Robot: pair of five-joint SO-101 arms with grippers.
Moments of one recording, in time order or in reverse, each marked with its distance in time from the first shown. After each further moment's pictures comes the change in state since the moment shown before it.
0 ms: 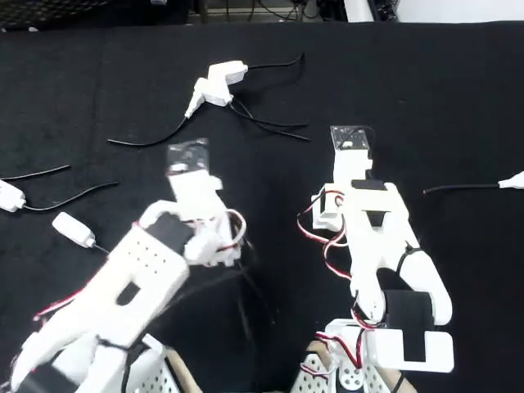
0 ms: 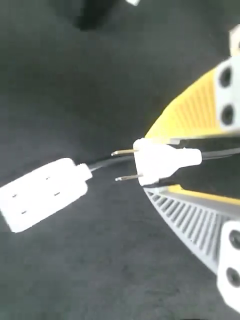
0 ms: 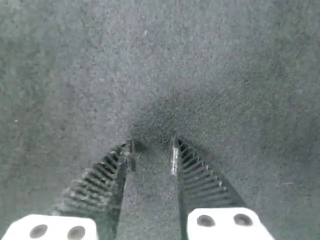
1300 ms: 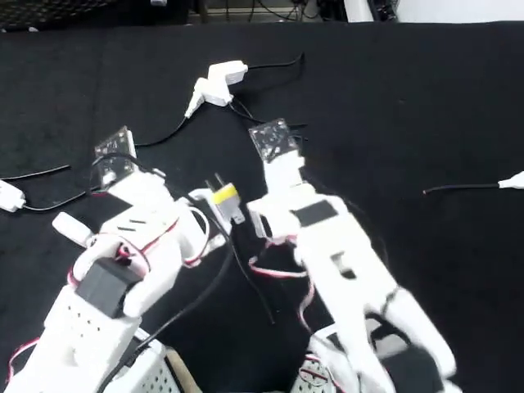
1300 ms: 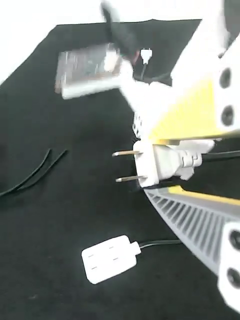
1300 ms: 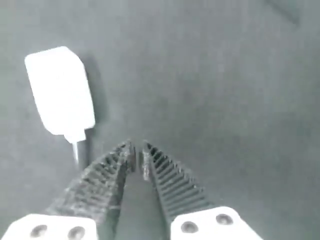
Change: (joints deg) left arm -1.5 -26.3 -2.5 -1.8 12.1; right arm -24.3 -20.3 6.3 -2.8 -3.9
